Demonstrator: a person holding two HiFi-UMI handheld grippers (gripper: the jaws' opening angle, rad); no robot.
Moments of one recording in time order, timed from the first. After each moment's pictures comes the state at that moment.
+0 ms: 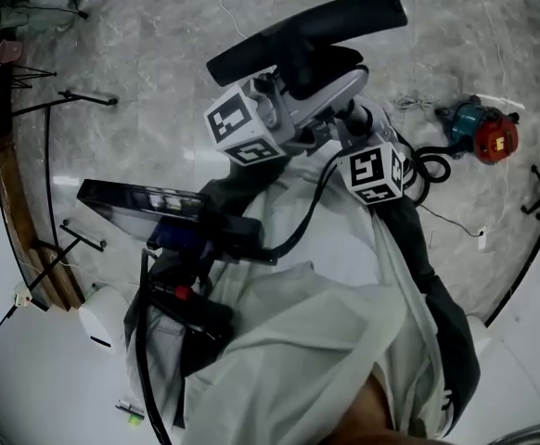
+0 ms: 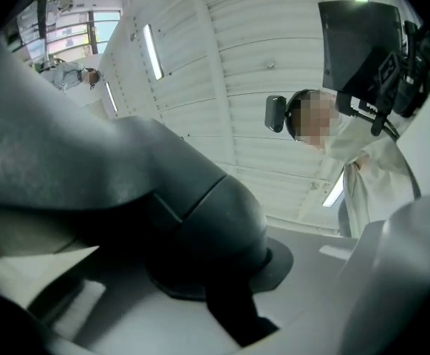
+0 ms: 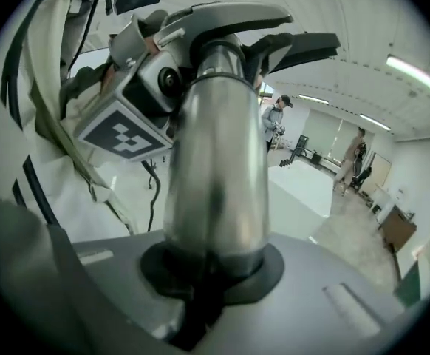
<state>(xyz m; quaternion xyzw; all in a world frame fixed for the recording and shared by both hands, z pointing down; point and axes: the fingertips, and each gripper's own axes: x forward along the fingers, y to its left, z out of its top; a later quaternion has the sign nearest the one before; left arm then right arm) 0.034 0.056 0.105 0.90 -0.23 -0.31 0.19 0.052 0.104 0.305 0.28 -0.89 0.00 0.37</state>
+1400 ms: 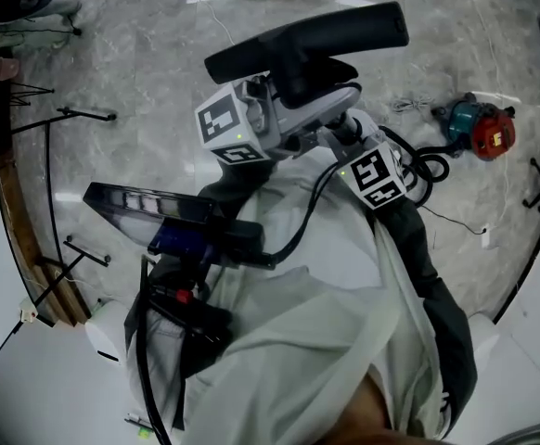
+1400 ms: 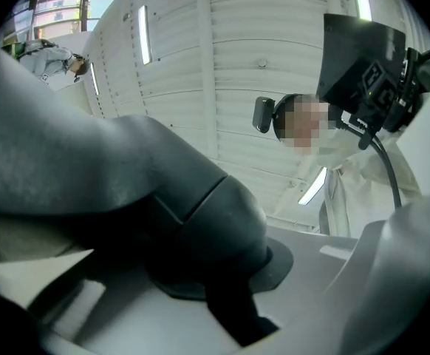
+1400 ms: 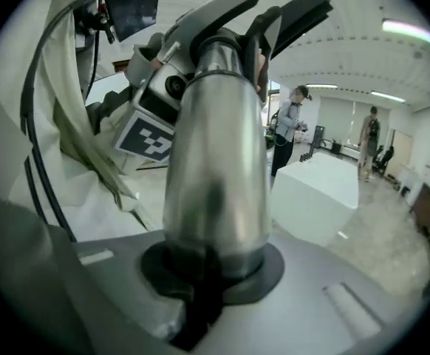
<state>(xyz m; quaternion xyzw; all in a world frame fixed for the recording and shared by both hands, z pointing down) 0.041 0.066 0.095 0.93 -0.14 -0.30 0.17 0.037 0.126 0.310 0.21 -0.92 0.07 0.32</state>
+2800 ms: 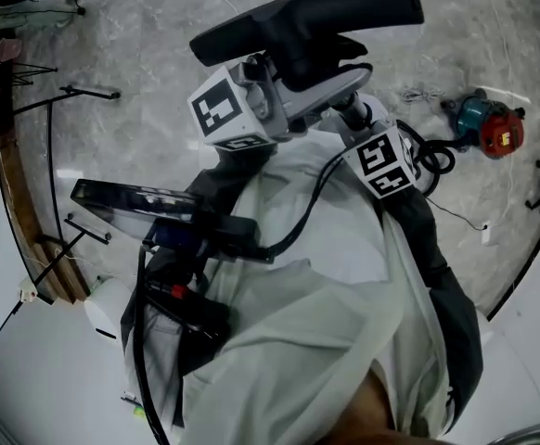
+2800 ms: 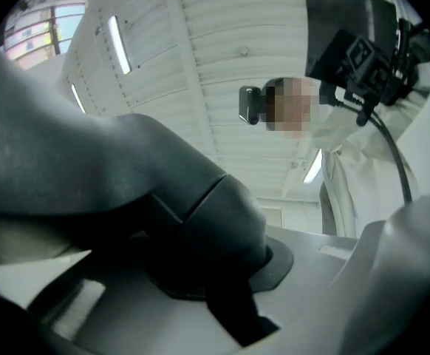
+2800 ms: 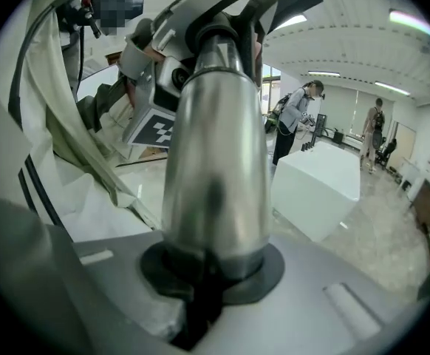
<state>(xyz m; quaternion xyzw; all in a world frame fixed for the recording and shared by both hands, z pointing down) 0.036 0.052 0.088 0.94 -0.17 -0.27 0.10 0.041 0.114 0.315 0.19 -0.91 0.09 0.36</state>
